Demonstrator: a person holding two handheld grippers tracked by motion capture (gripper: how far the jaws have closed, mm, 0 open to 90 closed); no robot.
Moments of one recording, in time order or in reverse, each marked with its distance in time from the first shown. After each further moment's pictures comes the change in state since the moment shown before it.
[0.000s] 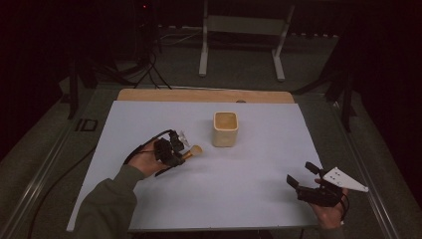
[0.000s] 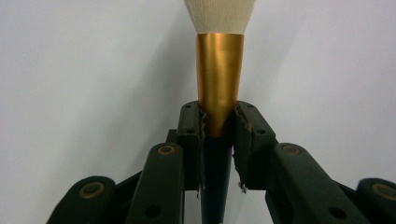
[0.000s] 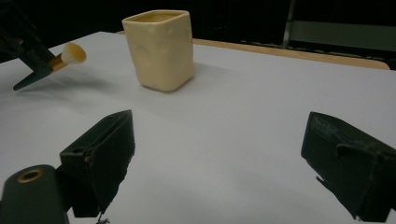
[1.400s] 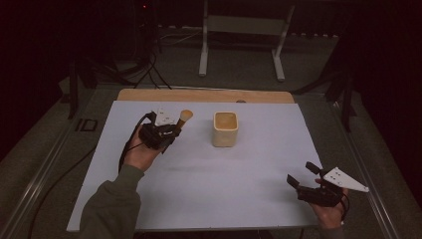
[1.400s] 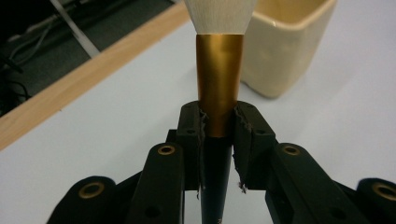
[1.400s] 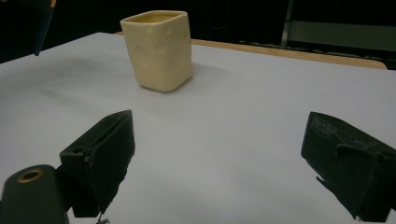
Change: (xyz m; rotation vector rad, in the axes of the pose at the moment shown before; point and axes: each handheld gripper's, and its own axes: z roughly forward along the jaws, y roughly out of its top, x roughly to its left) left arm 0.014 -0.006 -0.054 -0.441 0.272 -0.247; right arm -0.001 0.000 -0.001 -0.002 -0.005 0.002
